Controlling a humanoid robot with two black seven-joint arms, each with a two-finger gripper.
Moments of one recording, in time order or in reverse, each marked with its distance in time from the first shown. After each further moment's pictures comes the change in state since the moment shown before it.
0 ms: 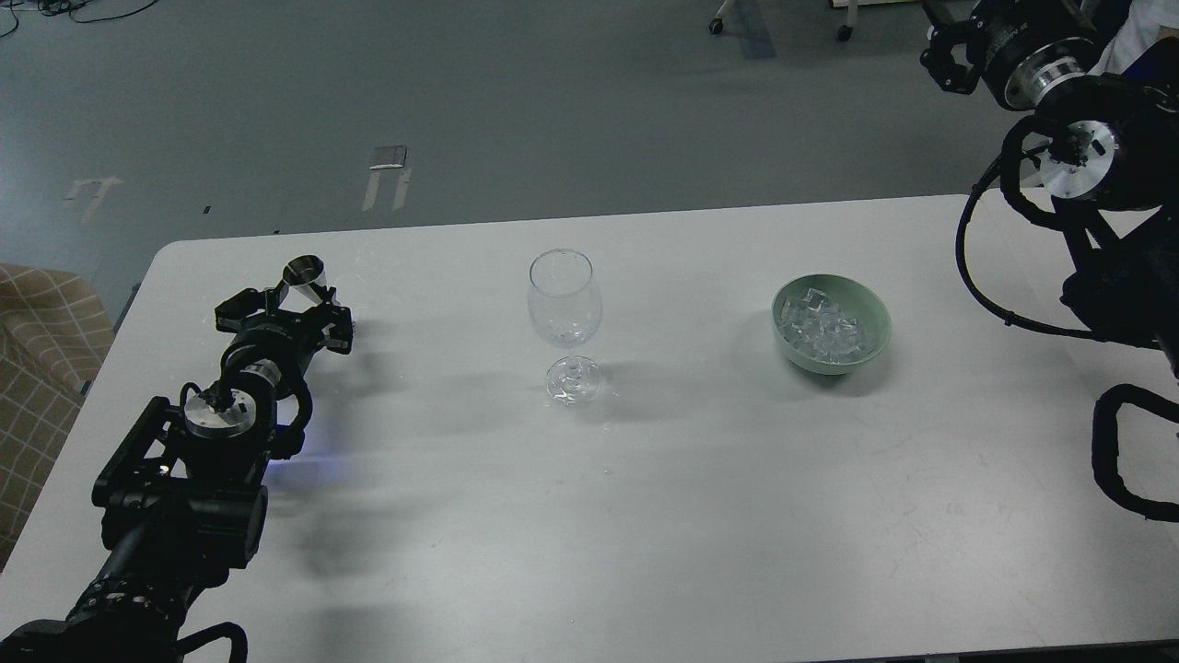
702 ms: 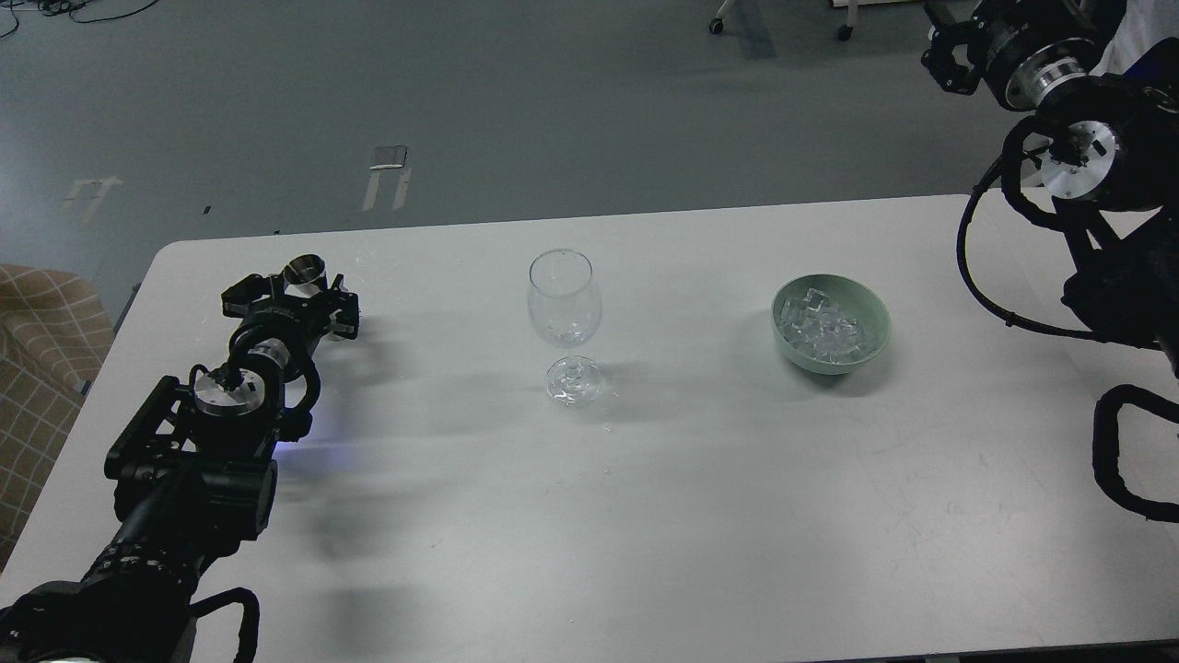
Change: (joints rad) left arm -0.087 -0.018 0.002 0.109 0.000 -0.036 -0.001; right arm -0.001 0.000 0.000 0.000 0.000 -0.002 0.000
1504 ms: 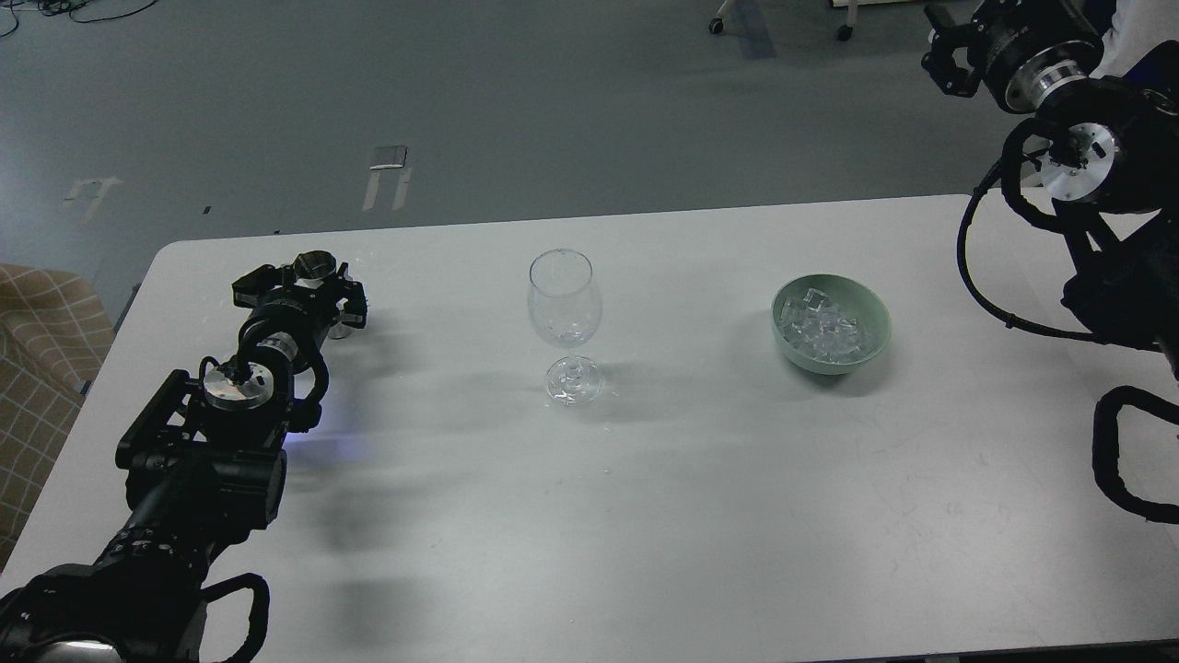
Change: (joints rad) left arm -0.029 -0.018 0.000 0.044 0.000 -0.044 0.000; right arm -0.003 0.000 0.000 -0.002 0.000 0.000 0.000
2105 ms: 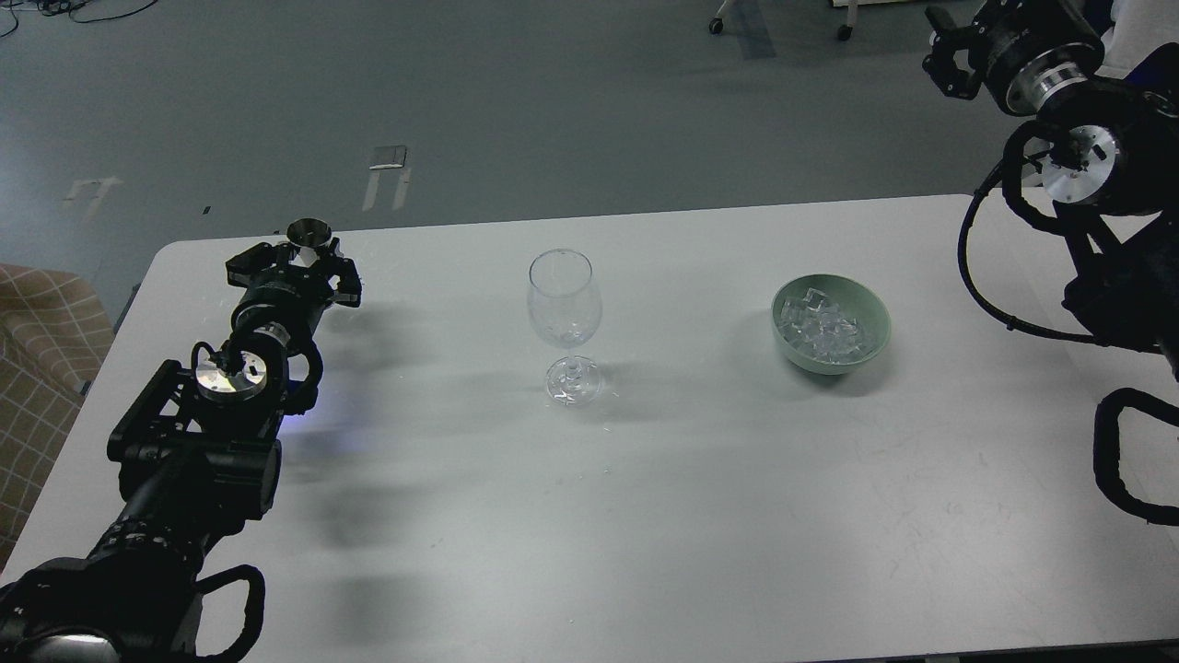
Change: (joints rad) left arm -0.015 0.013 -0.008 -0.022 -0.001 -0.059 0.000; right arm -0.006 -0.002 0.000 0.002 0.000 0.000 0.000
